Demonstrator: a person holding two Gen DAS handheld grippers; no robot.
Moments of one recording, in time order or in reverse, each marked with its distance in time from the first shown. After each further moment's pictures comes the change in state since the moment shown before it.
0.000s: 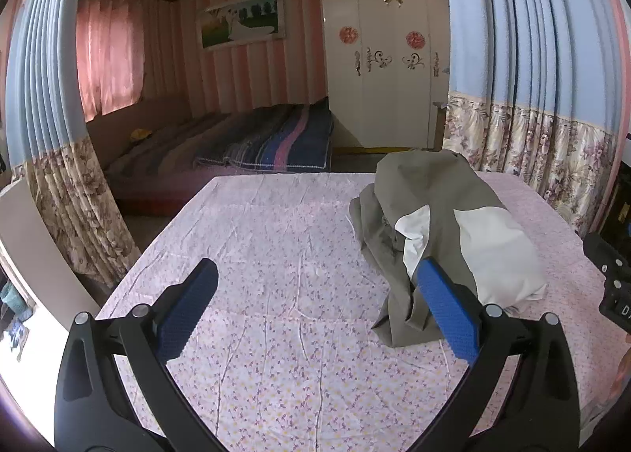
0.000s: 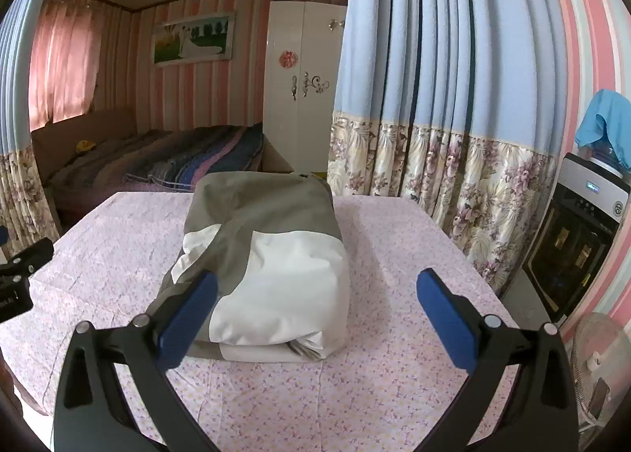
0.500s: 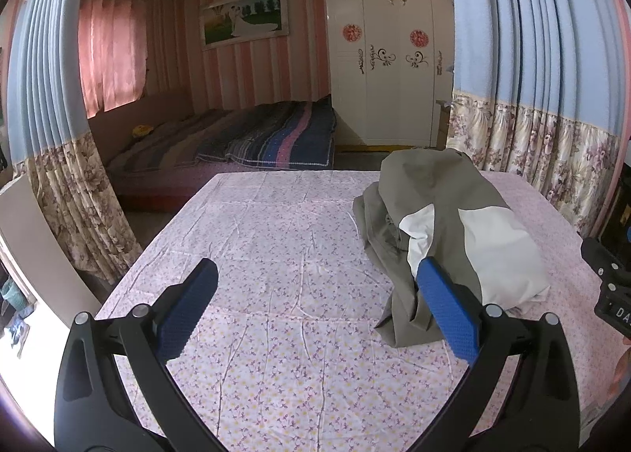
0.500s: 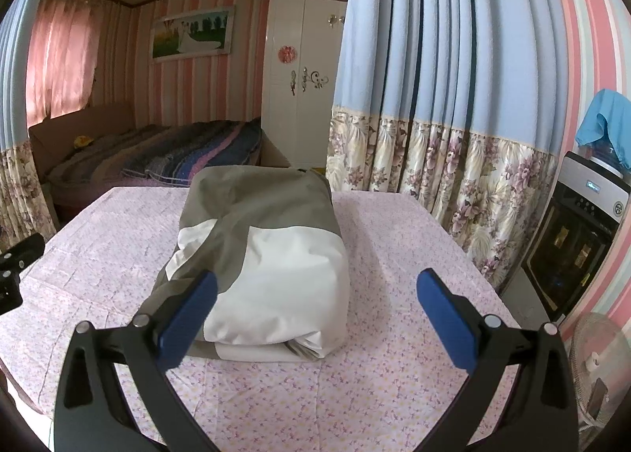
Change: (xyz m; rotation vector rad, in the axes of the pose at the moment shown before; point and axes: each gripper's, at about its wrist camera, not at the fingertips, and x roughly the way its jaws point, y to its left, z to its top) left arm 0.002 0.002 0.000 -0.004 0.008 0.010; right arm 0.006 -0.001 -0.002 -0.002 0.015 -0.005
